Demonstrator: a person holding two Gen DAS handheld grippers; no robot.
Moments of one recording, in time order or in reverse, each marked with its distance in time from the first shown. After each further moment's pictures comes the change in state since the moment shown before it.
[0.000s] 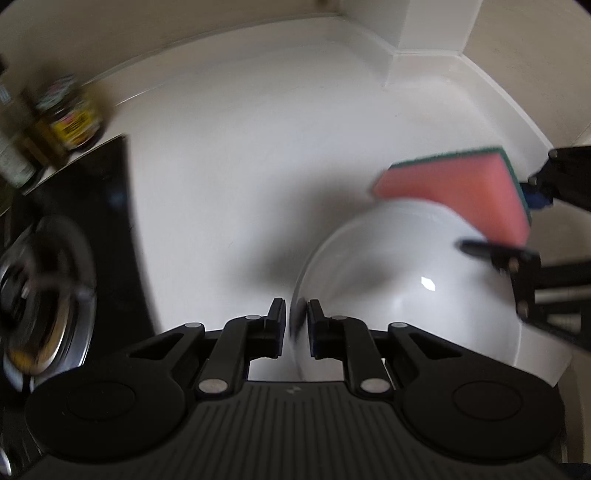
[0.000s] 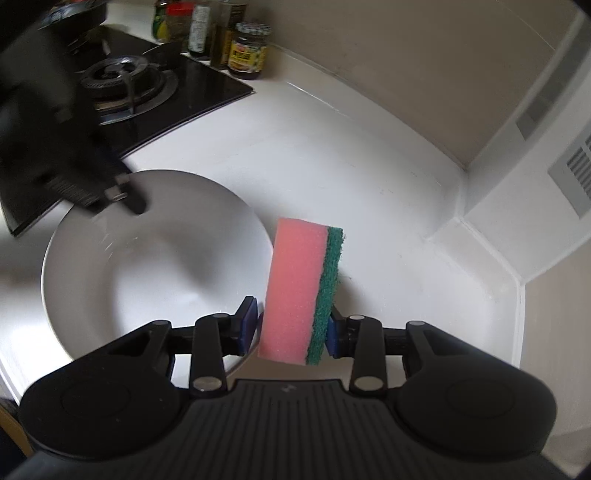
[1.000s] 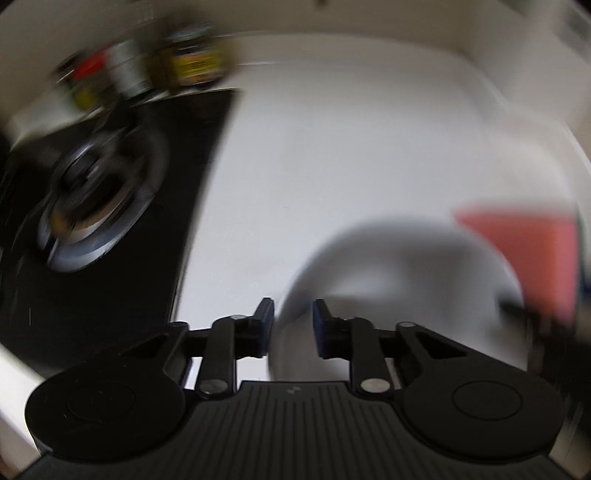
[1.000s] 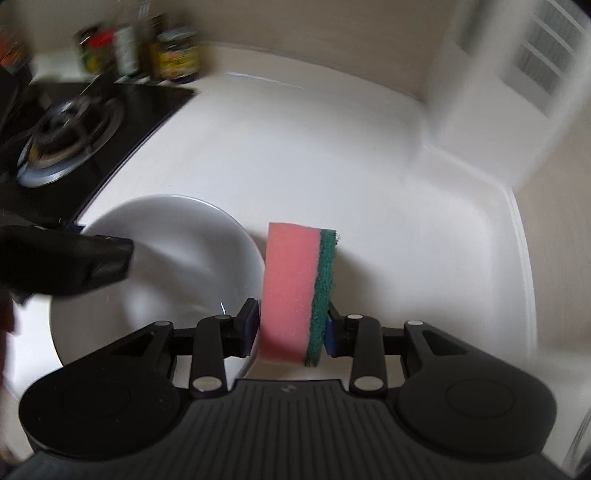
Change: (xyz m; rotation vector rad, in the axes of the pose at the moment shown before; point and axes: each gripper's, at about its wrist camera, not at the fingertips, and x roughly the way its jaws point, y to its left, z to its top) left arm -0.009 -0.018 -0.034 -0.275 -0.037 0.227; right arm 0.001 -0.015 0.003 0.249 0.075 0.026
